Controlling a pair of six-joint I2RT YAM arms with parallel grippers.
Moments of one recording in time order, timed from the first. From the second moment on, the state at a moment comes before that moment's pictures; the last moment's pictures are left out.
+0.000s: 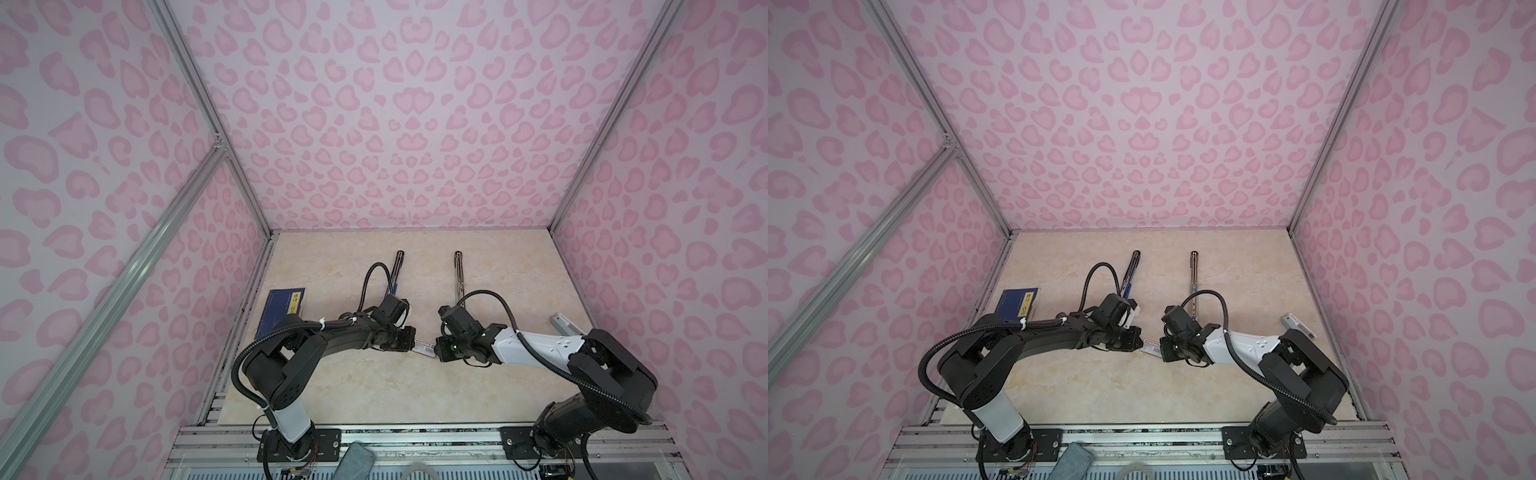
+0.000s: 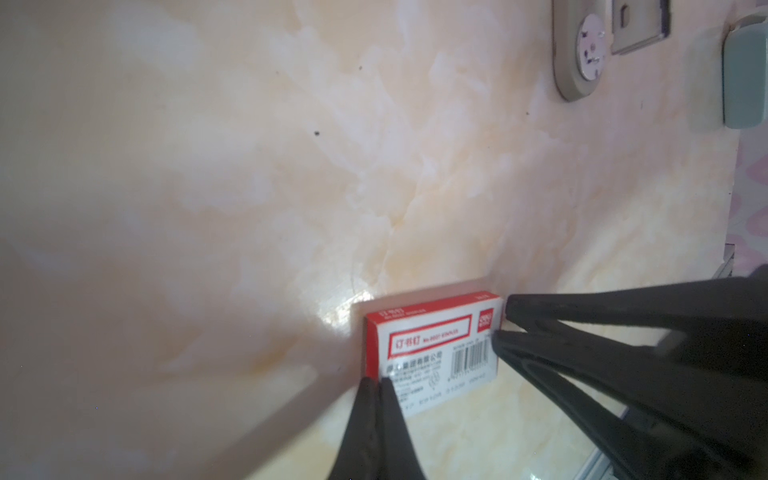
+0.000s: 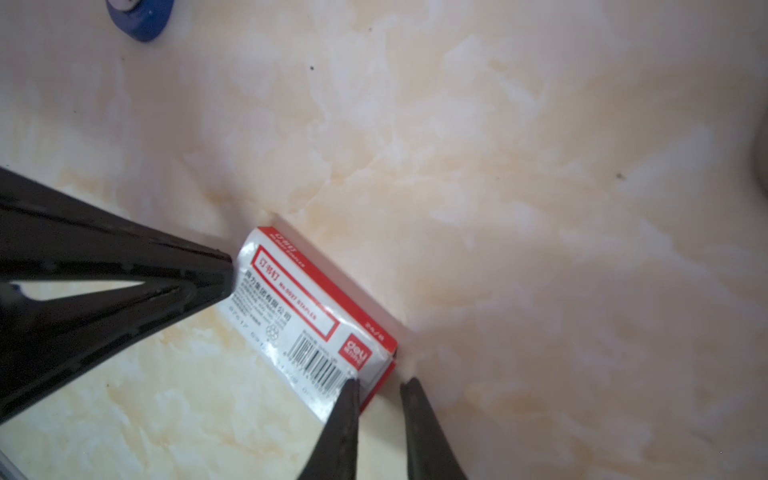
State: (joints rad) left arm -0.73 1.73 0.88 -0.19 0.33 -0.58; right arm 0.75 1.54 0.70 -0.24 -0.07 0.54
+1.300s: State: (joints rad) left arm -0.73 1.73 0.88 -0.19 0.32 -0.58; right arm 0.80 1.49 0.75 -0.36 0.05 0.53
